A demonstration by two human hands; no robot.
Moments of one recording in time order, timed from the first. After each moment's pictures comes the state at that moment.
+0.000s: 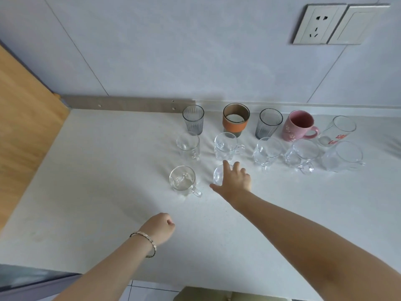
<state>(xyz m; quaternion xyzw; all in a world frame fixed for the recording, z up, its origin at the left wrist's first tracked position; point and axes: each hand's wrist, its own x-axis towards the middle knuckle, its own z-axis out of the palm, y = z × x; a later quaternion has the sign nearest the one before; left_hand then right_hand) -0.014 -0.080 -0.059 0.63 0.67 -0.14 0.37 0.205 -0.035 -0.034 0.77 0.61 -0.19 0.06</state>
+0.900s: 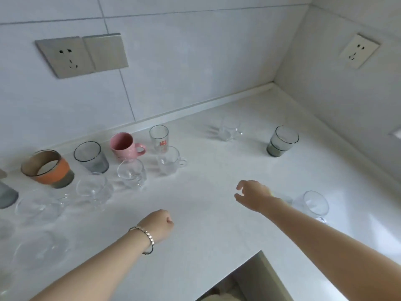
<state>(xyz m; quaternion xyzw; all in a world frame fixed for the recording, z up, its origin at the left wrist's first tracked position) 0.363 -0.108 -0.041 0.81 0.42 -0.19 0.35 0.590 -0.248 0.018 0.89 0.36 -0.27 0.05</state>
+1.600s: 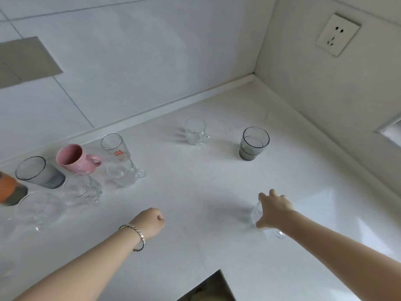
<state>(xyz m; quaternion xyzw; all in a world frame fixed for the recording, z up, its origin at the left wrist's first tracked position) 0.509 -0.150 -0.044 0.81 0.44 -0.23 0.32 0.739 -0.362 0.011 0.89 0.31 -0.29 0.16</state>
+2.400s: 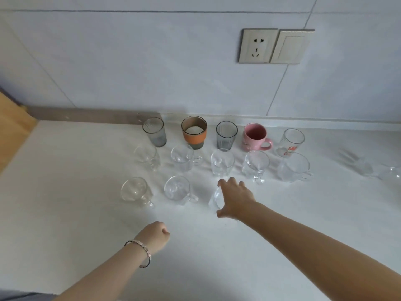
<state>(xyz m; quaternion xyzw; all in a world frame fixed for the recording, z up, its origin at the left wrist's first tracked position) 0.114 -0.096 -0.061 0.63 0.66 -0.14 0.38 0.349 -0.082 0.007 0.70 0.66 -0.26 0.10</state>
